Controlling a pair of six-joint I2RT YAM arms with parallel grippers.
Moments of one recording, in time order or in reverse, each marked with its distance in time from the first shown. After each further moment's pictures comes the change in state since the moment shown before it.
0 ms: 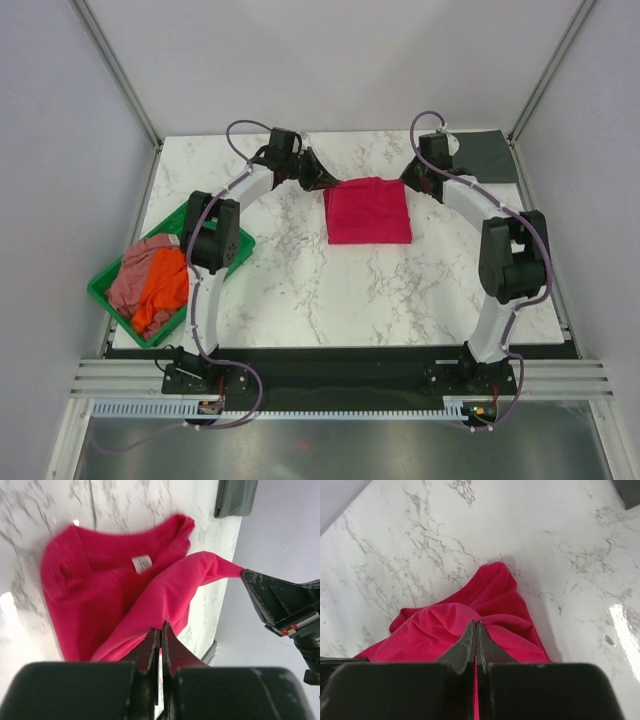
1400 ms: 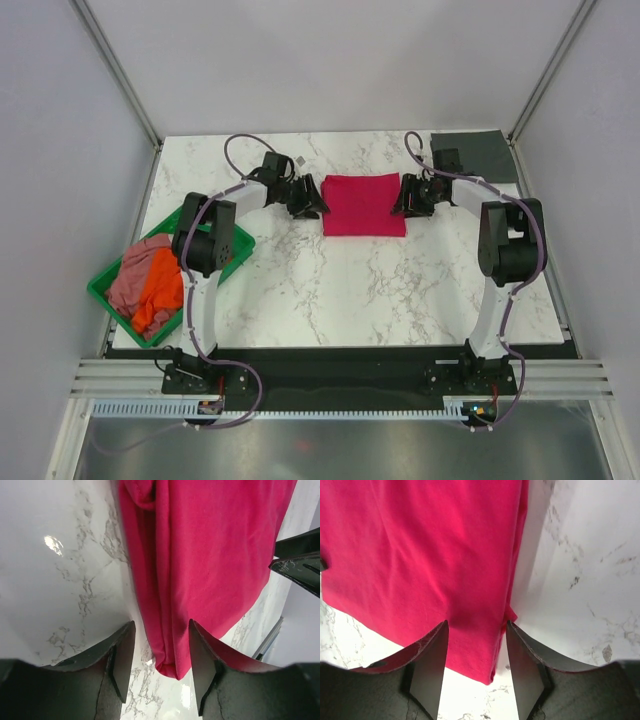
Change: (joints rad) left arm 0.036 -0.013 -0.223 0.005 -0.008 0.307; right arm -0.123 0.200 0.042 -0.179 -0.569 -0.531
